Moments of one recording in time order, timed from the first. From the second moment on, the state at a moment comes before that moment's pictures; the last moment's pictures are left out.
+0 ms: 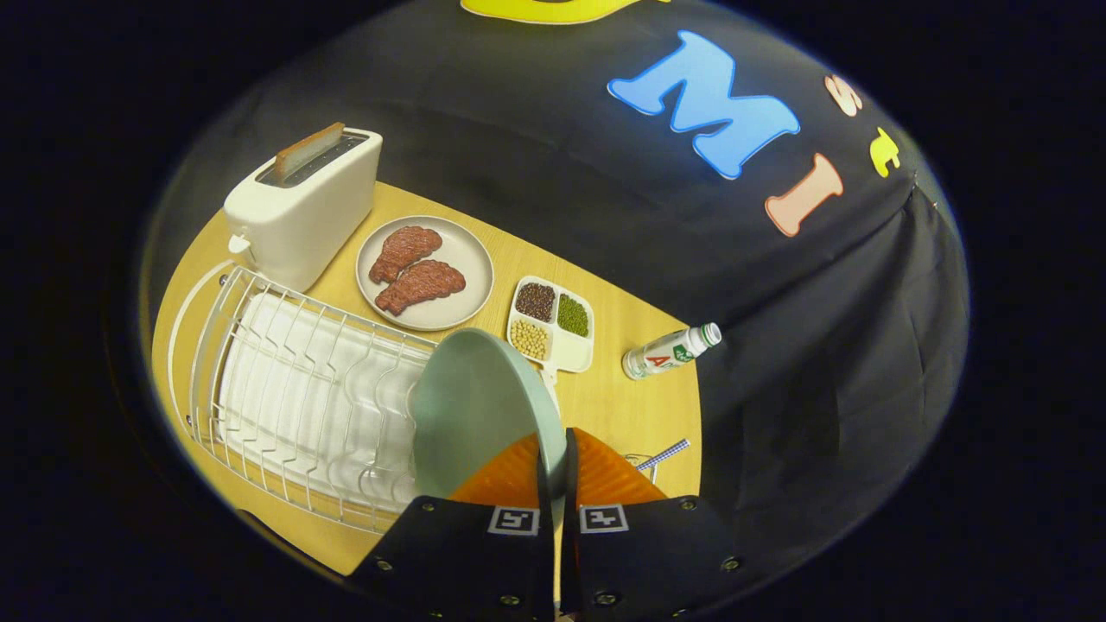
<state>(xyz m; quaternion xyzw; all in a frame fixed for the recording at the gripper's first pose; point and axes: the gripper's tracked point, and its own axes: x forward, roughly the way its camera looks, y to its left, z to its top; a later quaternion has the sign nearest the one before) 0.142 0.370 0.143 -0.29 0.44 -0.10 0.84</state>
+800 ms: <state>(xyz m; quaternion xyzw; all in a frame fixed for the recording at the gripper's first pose) 0.089 0.335 0.195 -0.13 0.40 -0.01 0.91</state>
